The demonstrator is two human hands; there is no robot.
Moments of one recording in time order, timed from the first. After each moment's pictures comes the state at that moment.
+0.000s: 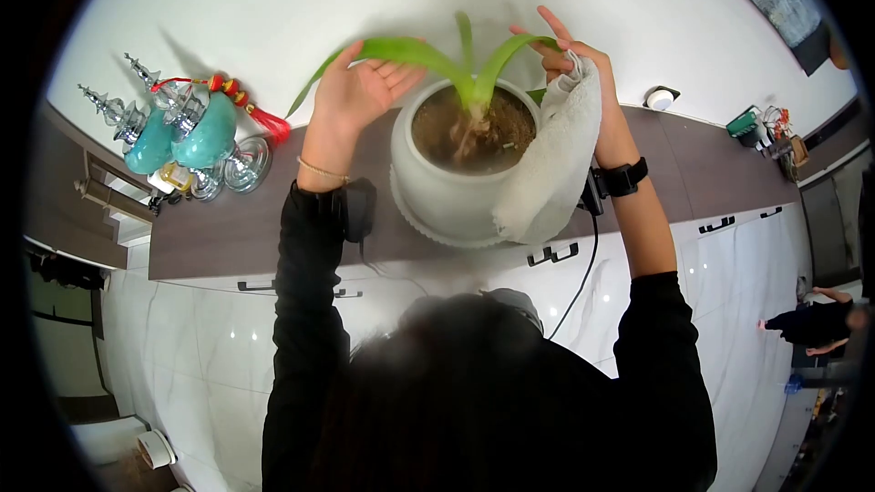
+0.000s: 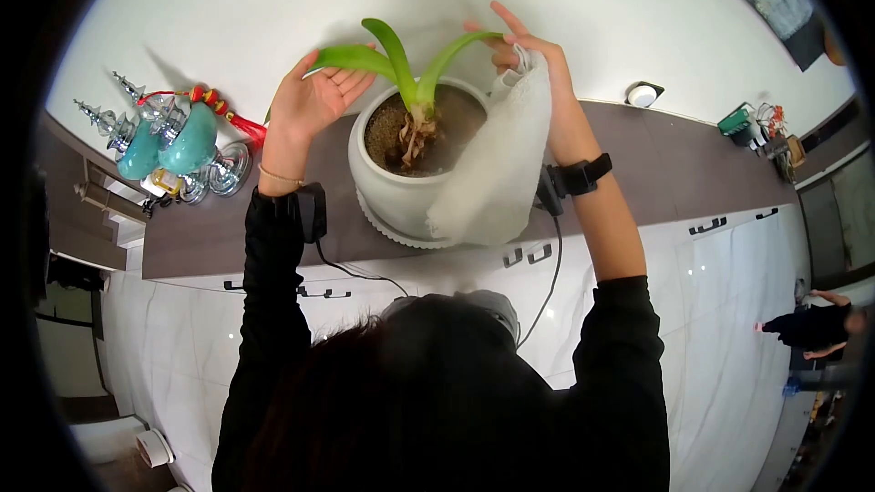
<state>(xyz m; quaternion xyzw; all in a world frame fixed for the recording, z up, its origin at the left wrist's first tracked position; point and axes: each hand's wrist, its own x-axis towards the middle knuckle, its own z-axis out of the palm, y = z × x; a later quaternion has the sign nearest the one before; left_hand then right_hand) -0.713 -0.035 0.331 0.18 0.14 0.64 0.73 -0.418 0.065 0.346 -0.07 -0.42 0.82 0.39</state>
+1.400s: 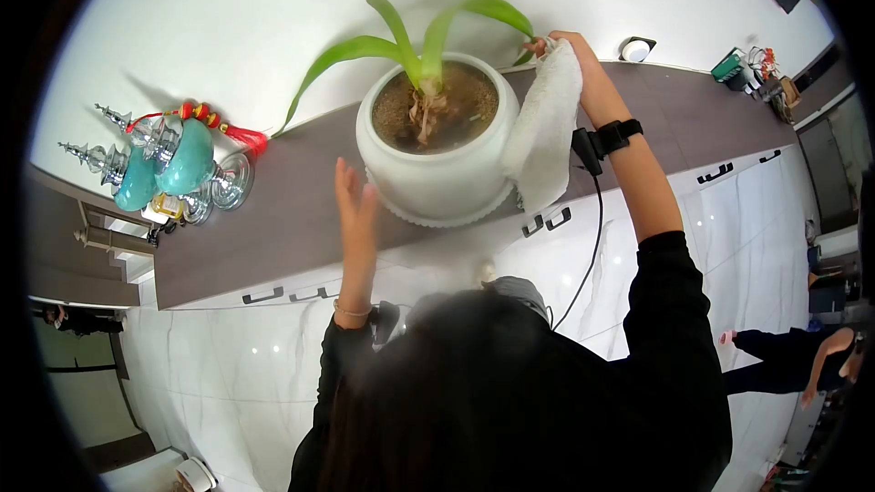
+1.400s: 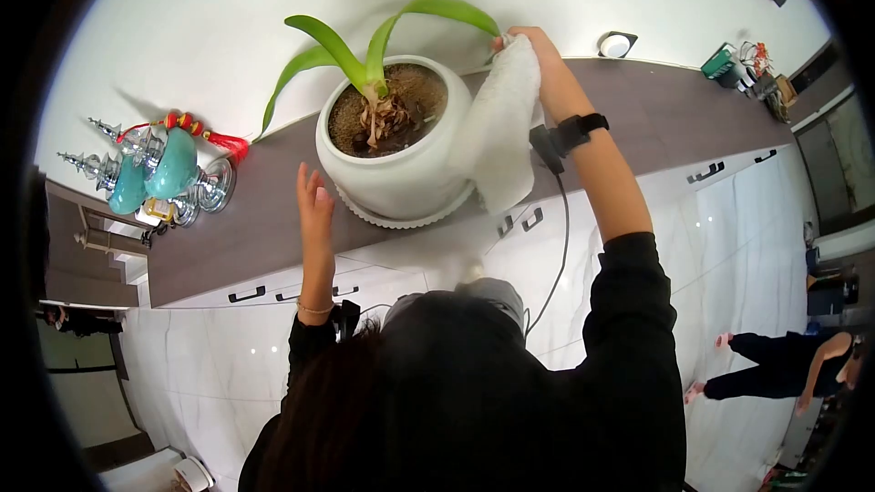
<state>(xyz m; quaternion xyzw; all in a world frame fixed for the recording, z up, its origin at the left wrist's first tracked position) -0.639 -0.176 0.208 0.41 0.58 0.62 0.34 -0.339 0.135 0.266 -0.33 -0.32 0.80 0.39</state>
